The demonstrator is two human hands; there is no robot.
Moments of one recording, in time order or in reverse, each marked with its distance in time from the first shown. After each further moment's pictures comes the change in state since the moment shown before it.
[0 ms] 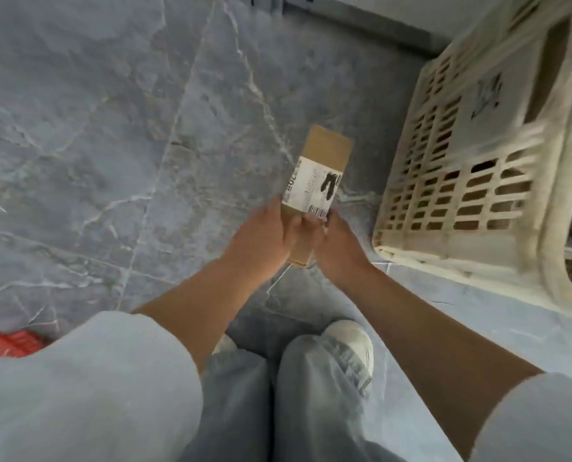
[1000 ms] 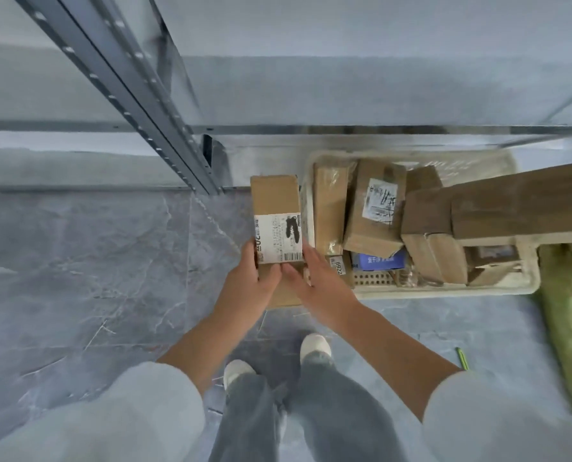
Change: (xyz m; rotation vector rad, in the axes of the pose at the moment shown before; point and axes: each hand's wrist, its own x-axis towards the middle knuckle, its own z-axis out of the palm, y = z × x) left_hand -0.218 0.317 -0.255 -0.257 -0.024 0.126; right_hand -0.319 -0.183 -0.288 0.072 0.091 -0.329
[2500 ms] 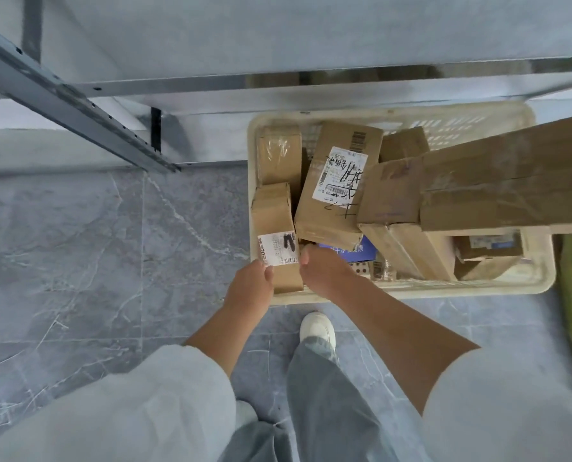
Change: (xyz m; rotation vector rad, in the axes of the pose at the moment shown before) left_hand 0.098 -0.023 0.197 0.466 -0.099 -0.270; right_hand 0.082 0.190 -0.064 -0.301 -0.278 0.372
